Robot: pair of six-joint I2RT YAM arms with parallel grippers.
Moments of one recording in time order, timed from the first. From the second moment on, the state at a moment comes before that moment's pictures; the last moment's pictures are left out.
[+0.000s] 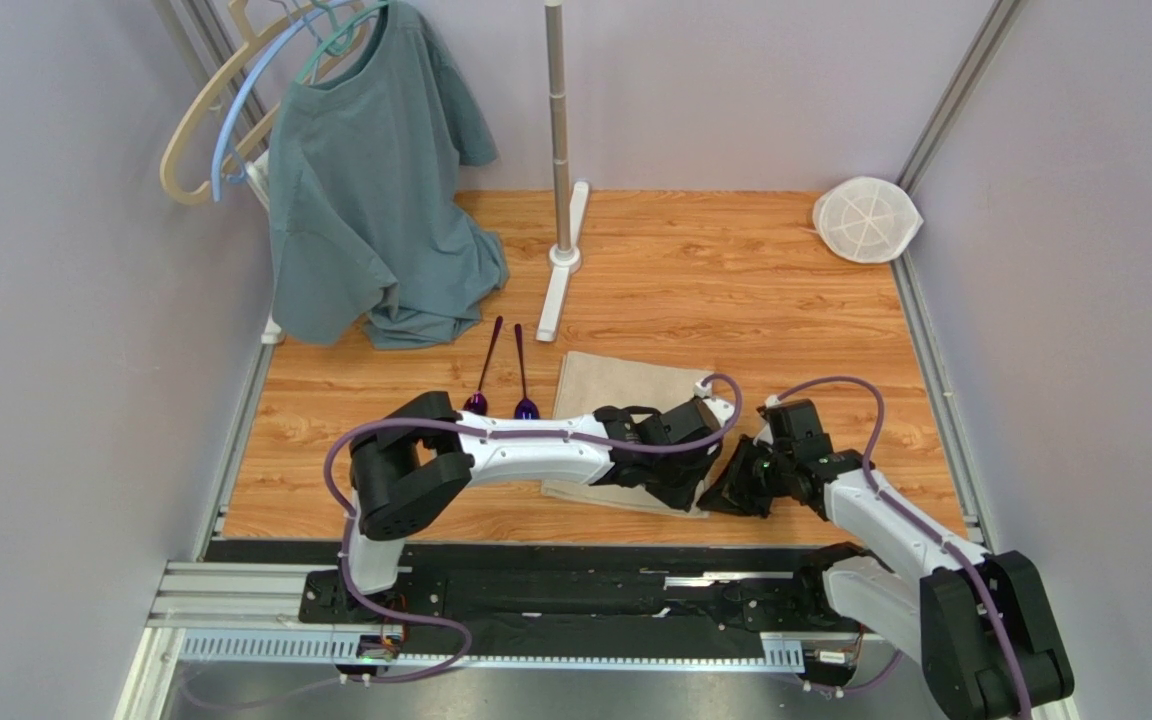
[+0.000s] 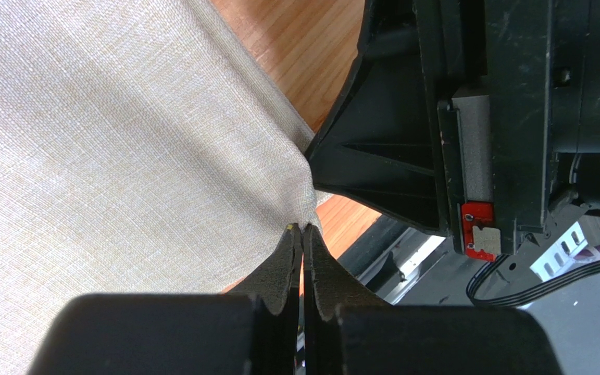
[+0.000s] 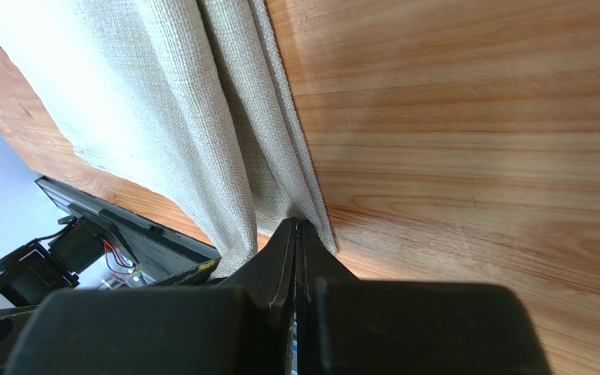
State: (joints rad) left arm -1.24 1.93 1.34 -0.35 0.00 -0.56; right arm 0.27 1.01 0.31 -0.39 -0.45 0.79
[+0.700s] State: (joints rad) left arm -1.24 2.01 1.38 -0.29 0.06 -0.60; right arm 0.28 0.94 0.31 -0.45 -0.38 0.83
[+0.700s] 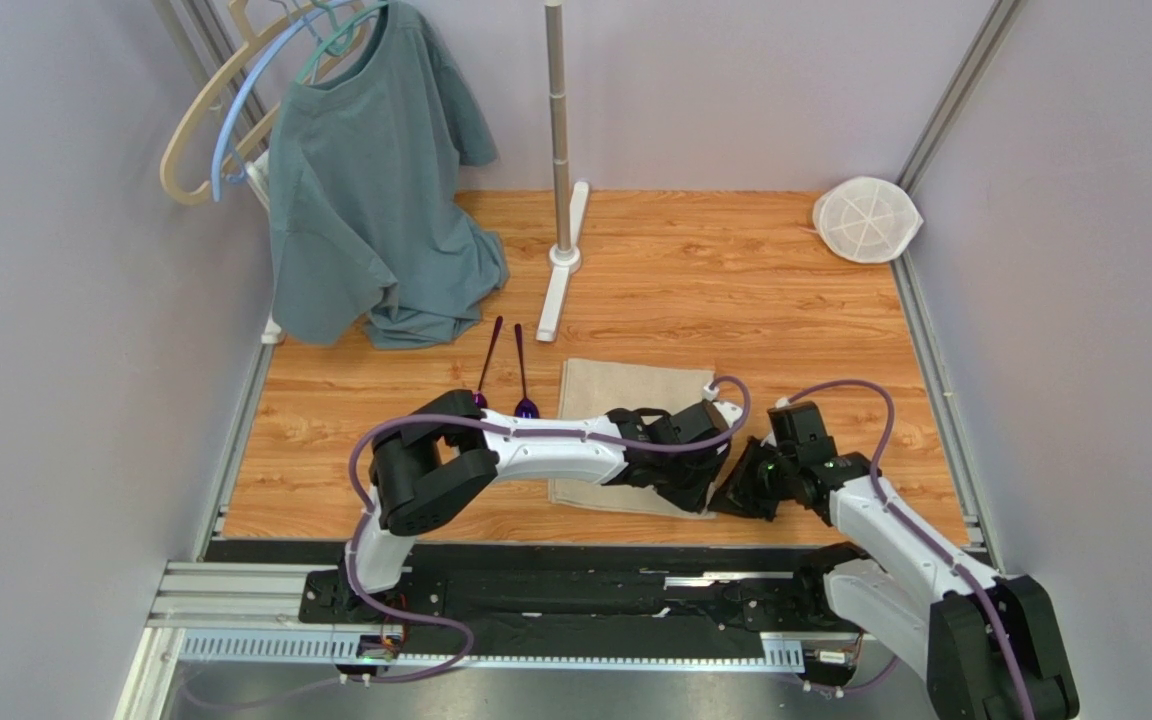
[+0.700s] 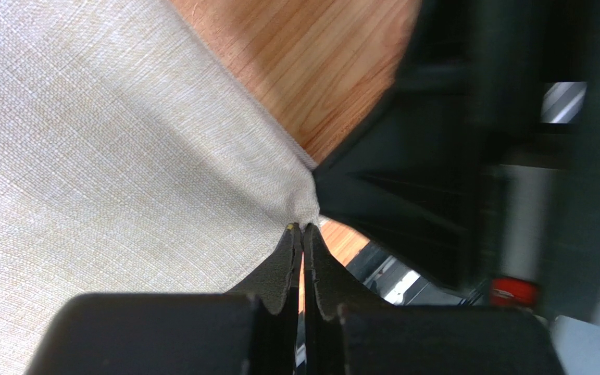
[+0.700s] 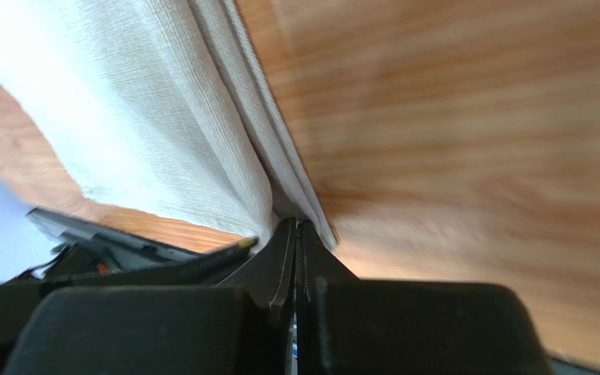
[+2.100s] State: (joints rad) left arm -0.86 1.59 0.98 -0.21 0.13 -0.62; right arm 0.31 1.10 0.50 -0.59 0.01 0.85
